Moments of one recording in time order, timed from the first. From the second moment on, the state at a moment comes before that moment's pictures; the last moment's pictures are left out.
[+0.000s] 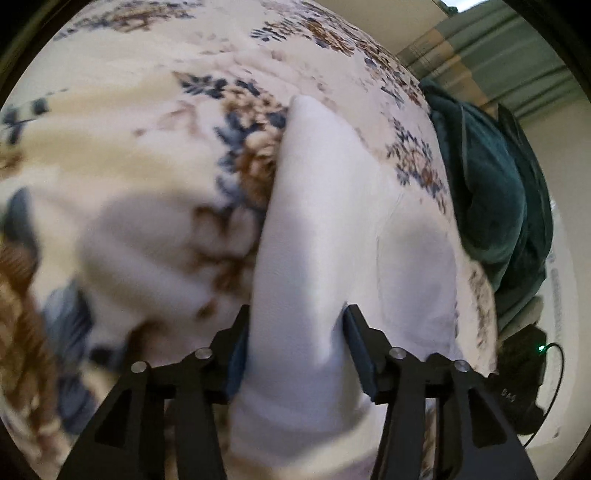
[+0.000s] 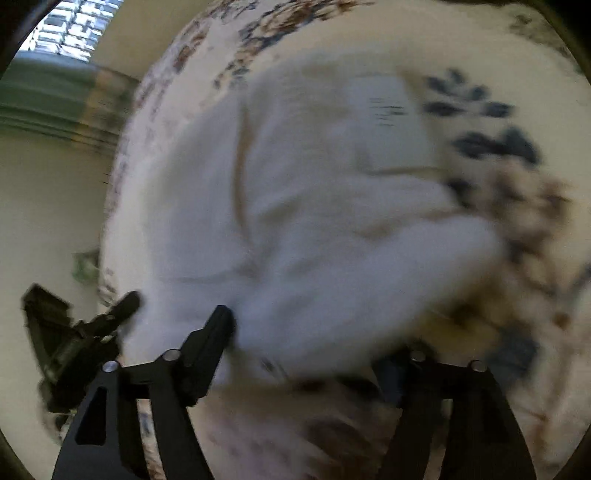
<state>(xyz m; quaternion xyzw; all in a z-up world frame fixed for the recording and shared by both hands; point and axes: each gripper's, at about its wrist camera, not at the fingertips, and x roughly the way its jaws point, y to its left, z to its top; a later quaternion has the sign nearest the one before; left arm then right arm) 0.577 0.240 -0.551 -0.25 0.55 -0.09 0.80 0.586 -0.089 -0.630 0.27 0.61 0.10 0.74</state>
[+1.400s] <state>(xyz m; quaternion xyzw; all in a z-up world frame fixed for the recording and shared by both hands) 0.307 0.101 -0.136 -0.03 0.42 0.05 0.91 0.285 -0.118 -0.087 -0.02 0.42 0.00 0.91</state>
